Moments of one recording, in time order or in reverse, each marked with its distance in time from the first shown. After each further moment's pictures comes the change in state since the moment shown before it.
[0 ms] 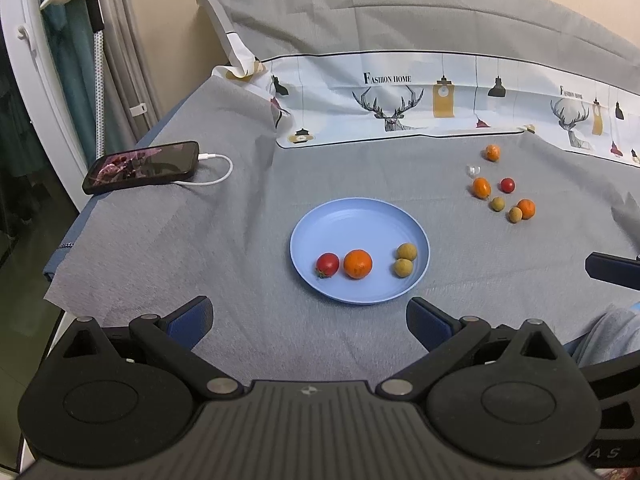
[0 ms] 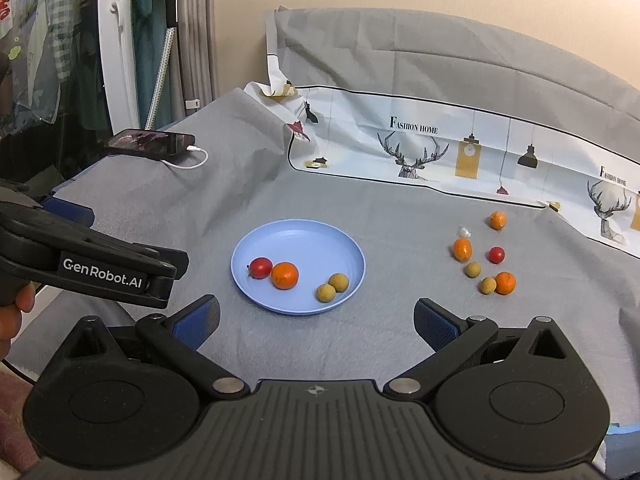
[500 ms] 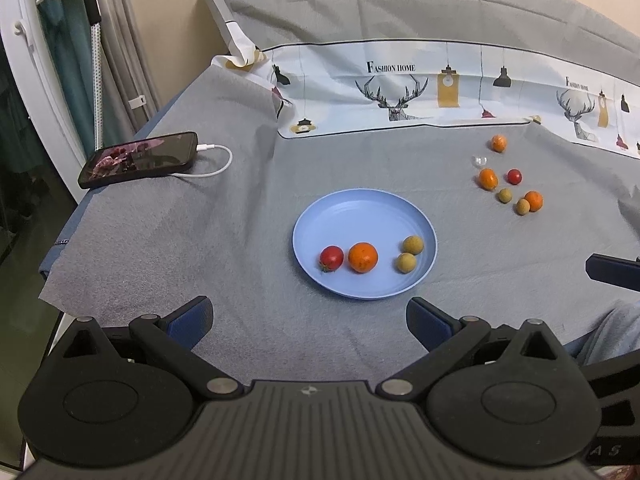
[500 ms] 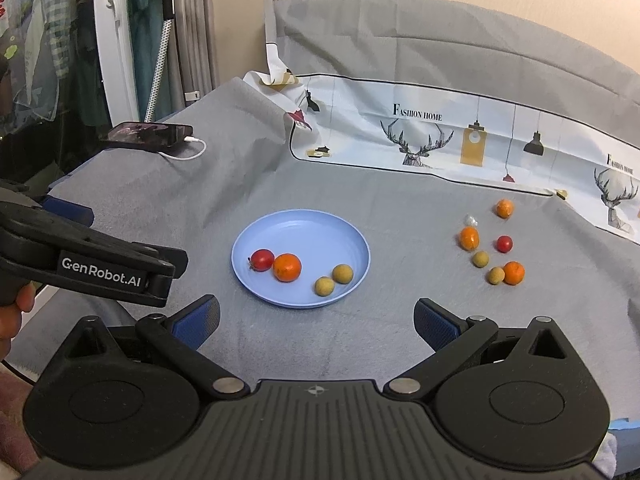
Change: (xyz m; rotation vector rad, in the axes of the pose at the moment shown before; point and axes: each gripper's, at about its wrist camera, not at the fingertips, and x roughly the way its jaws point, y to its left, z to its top) left arm 0.015 0.002 0.002 0.009 0.032 0.009; right arm 0.017 -0.004 -0.001 0.022 0.033 0.016
